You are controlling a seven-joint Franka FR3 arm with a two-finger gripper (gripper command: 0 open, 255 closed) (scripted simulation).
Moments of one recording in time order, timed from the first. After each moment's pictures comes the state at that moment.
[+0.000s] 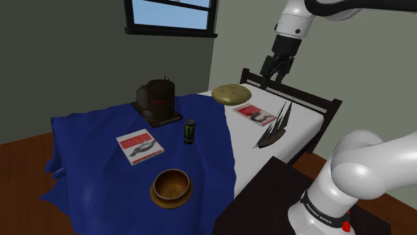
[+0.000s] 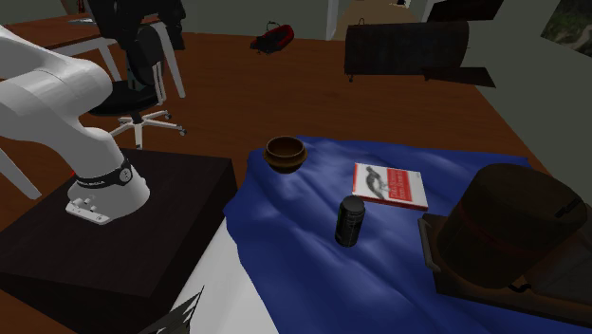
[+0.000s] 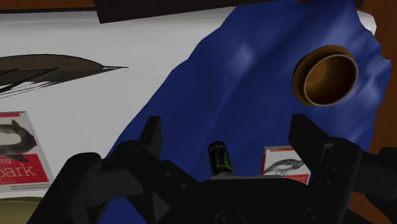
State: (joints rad) arm -0.01 -0.81 -0.07 -2.37 -0.02 1.61 0.05
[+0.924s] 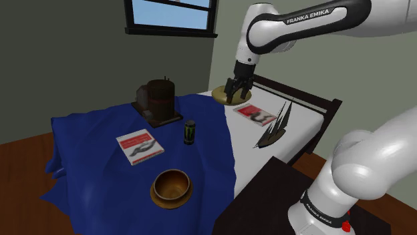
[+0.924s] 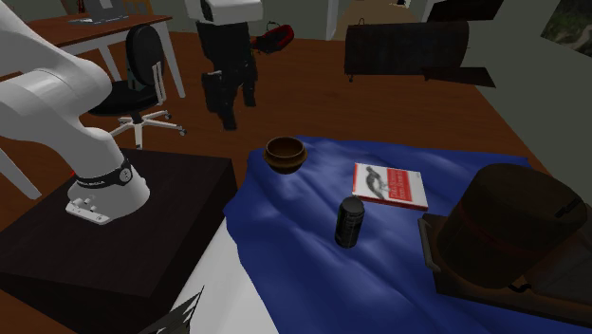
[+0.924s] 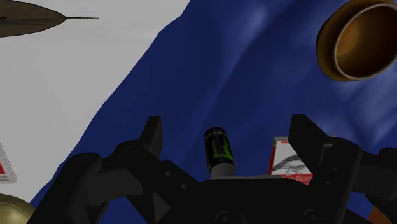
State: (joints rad) arm 0.02 -0.42 -0.07 -2.36 -0.01 1.98 0.04
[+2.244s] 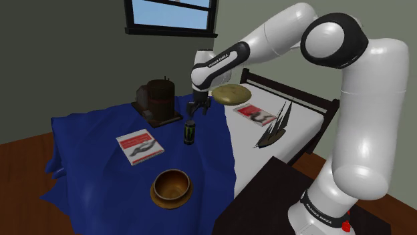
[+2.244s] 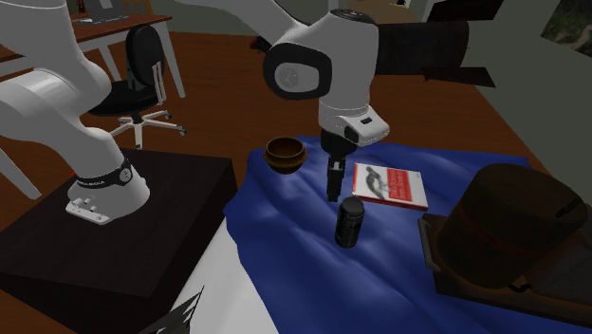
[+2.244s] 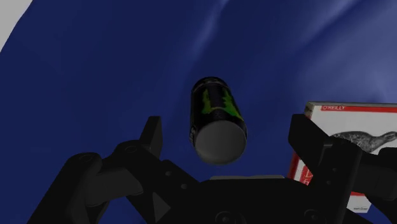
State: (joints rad) arm 0.04 0.34 -0.06 -1.92 0.03 2.28 0.02
